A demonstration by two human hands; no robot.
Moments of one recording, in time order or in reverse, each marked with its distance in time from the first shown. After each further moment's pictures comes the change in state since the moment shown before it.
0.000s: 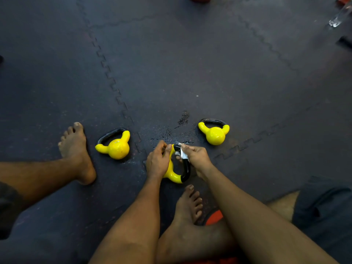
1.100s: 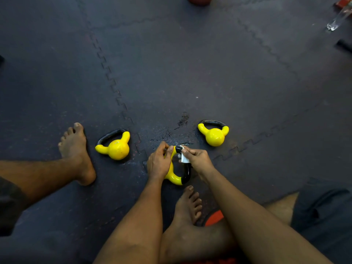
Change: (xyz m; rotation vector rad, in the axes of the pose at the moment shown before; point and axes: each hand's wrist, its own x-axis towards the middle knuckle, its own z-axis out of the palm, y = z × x) left_hand 0.002 -0.001 0.005 0.016 -0.008 0.024; right_hand 0.005 0.014 -0.014 -0.154 -0.063 -0.102
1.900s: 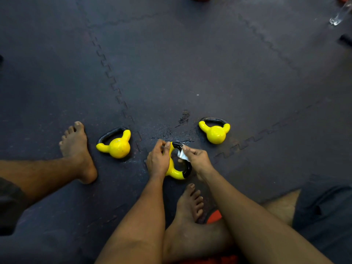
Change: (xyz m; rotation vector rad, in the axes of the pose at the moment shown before) left_hand 0.004 -0.005 0.004 -0.034 0.094 -0.093; right_hand -0.005 0.003 0.012 0.150 0.062 0.076
